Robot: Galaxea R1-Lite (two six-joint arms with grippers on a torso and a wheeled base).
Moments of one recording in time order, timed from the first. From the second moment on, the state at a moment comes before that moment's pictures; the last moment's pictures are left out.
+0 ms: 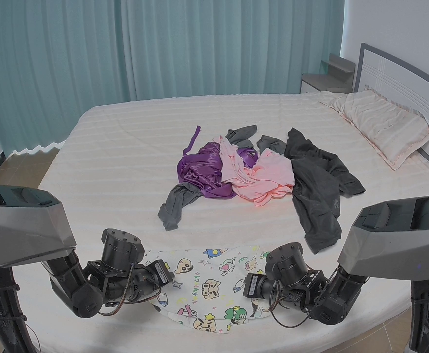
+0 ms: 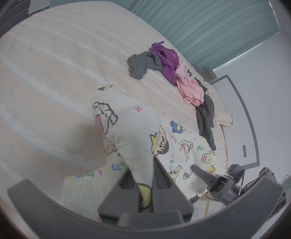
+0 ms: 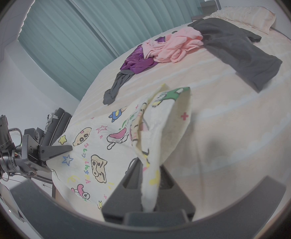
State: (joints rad) left arm -0.47 2.13 -0.46 -0.95 -0.08 -0.90; right arm 0.74 2.32 -0.67 -0.97 -0.16 0.73
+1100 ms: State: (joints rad) left arm -0.27 2.10 -0.27 -1.15 -0.24 -0.94; right arm 0.73 2.26 -0.43 -1.03 -0.10 0.61
